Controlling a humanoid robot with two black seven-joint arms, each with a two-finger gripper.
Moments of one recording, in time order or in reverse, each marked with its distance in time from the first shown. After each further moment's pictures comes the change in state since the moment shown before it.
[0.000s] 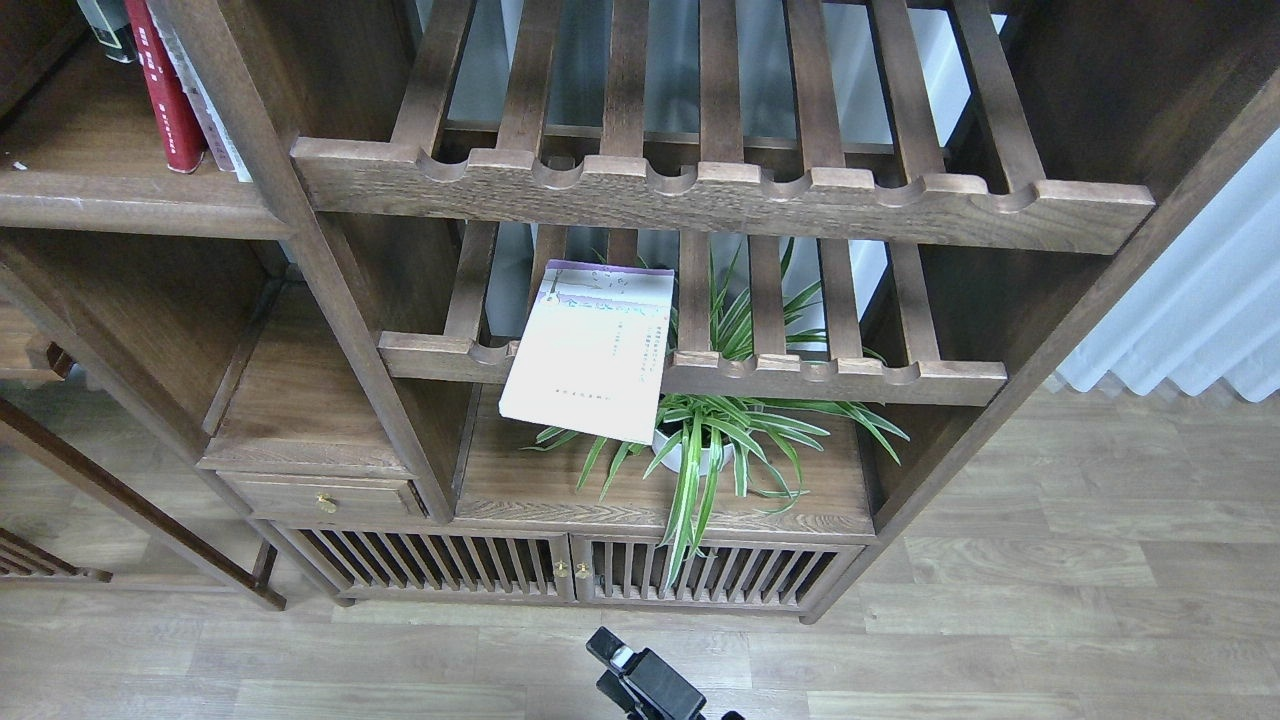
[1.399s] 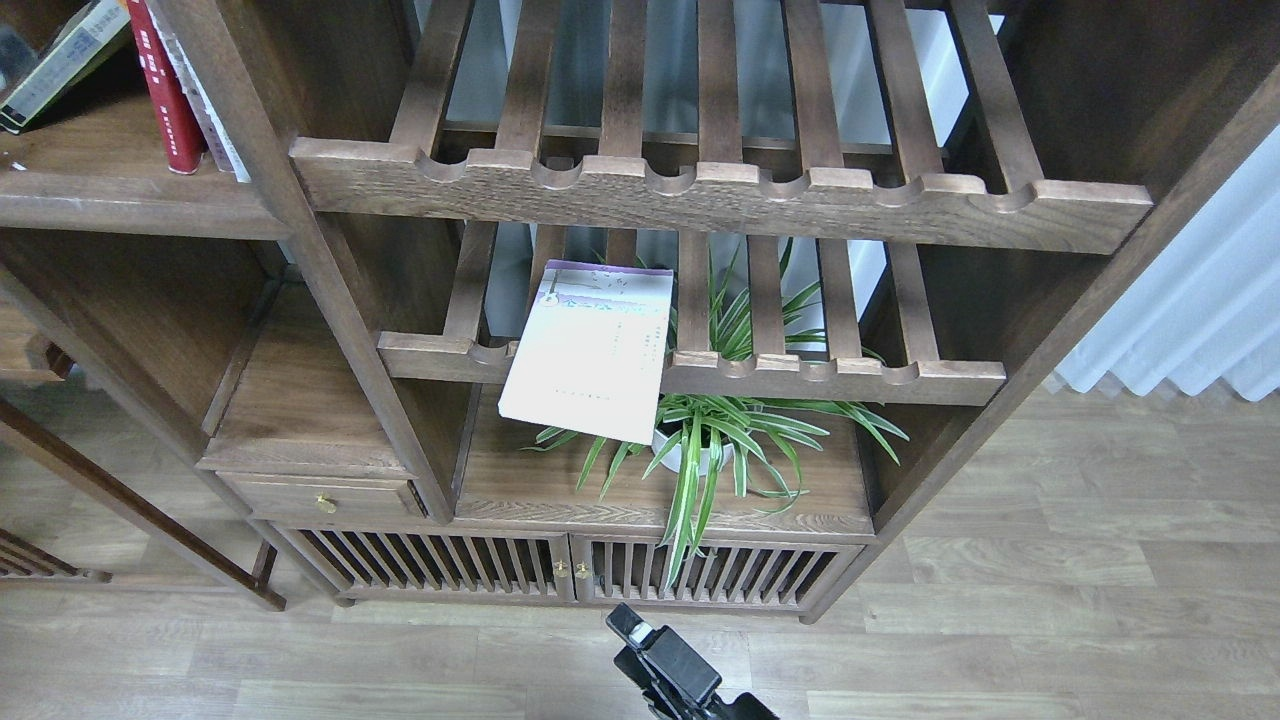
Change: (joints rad) left arm 0.864 0.252 -0.335 -0.530 -0.375 0.000 -0.004; right arm 0.006 0.000 0.046 -0.003 0.007 0.000 0.011
